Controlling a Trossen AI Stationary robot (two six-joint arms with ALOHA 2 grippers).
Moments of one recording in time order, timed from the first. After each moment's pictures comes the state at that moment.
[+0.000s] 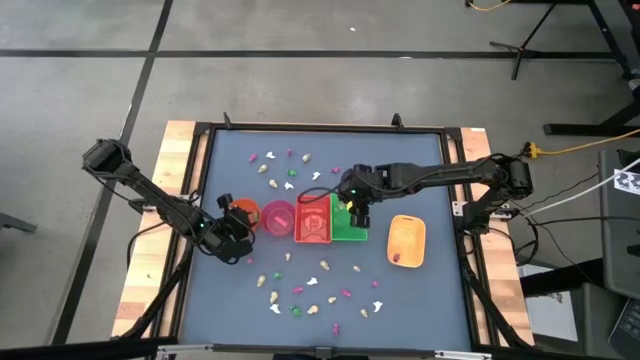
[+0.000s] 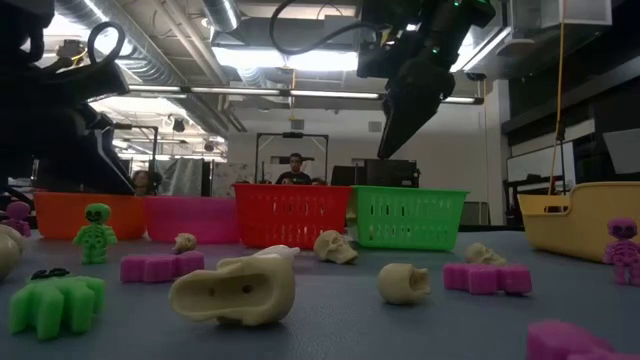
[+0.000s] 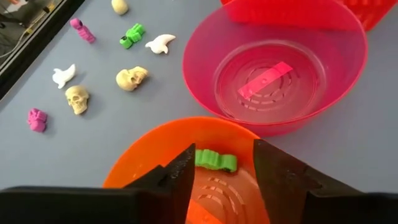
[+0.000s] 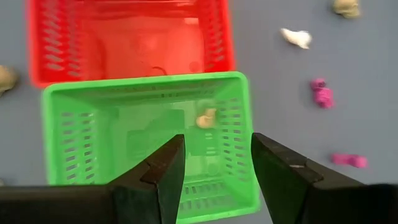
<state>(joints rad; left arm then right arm) -0.55 1.12 0.38 -0.43 -0.80 -0.73 -0.05 1.65 1.24 -0.68 0.12 -0.04</state>
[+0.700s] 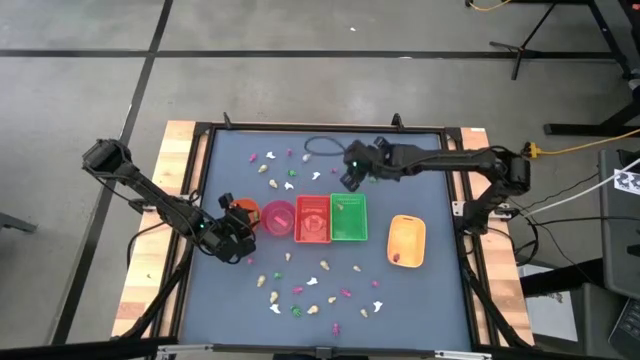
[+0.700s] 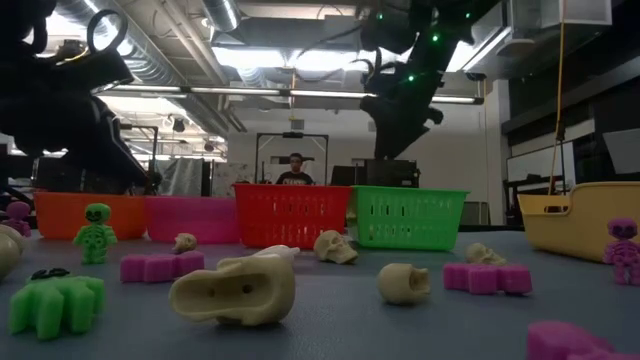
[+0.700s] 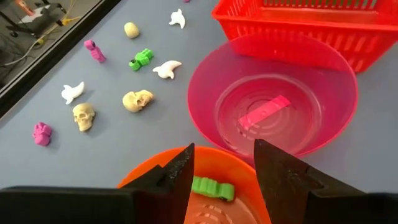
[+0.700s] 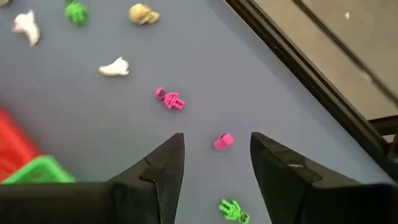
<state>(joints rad) -0.55 1.12 0.38 -0.35 -0.87 -0.73 -0.24 1.65 1.24 -0.63 0.40 0.32</state>
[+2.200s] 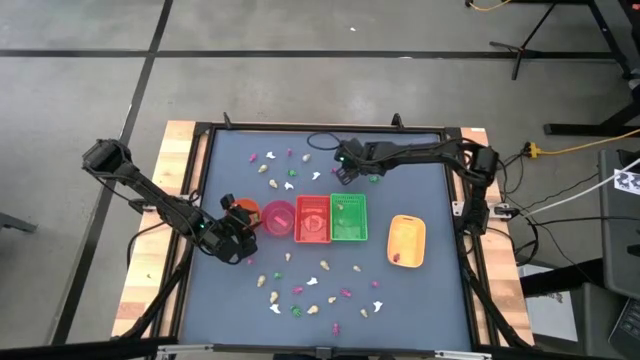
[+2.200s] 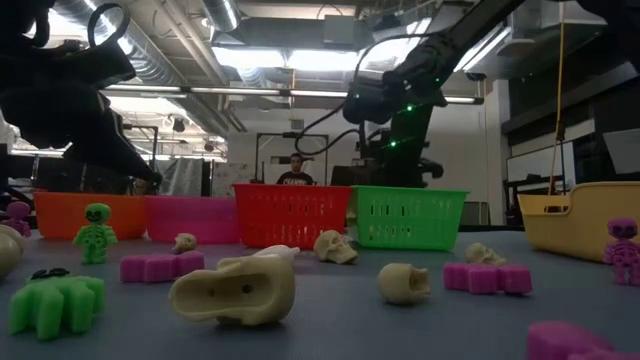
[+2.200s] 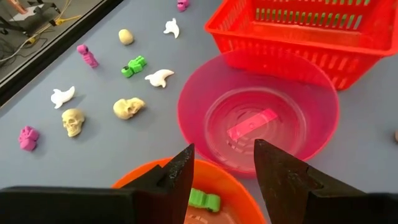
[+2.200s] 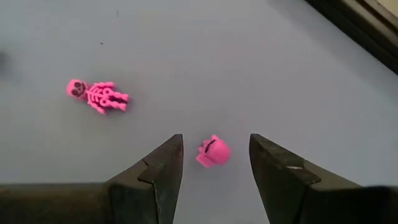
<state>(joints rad) -0.55 1.12 0.38 -0.30 -0.87 -0.73 -0.35 1.91 1.23 -0.54 0.38 0.49</state>
